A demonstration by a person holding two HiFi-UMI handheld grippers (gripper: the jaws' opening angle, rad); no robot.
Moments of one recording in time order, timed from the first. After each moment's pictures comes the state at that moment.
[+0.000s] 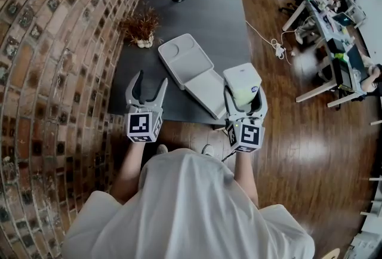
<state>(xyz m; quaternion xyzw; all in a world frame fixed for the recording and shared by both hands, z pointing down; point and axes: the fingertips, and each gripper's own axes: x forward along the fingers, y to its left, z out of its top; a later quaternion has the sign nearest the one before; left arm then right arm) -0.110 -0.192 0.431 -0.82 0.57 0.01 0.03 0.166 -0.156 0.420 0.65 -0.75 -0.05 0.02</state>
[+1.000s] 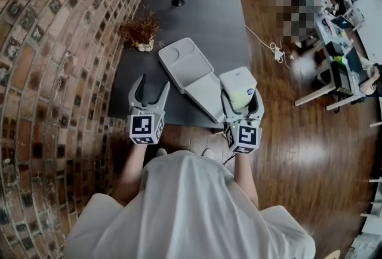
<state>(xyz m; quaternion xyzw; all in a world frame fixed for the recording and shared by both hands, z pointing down) -0.107 -0.196 0.441 -0.82 0.57 0.00 0.02 0.157 -0.162 0.434 0.65 -0.76 -0.04 0.04</state>
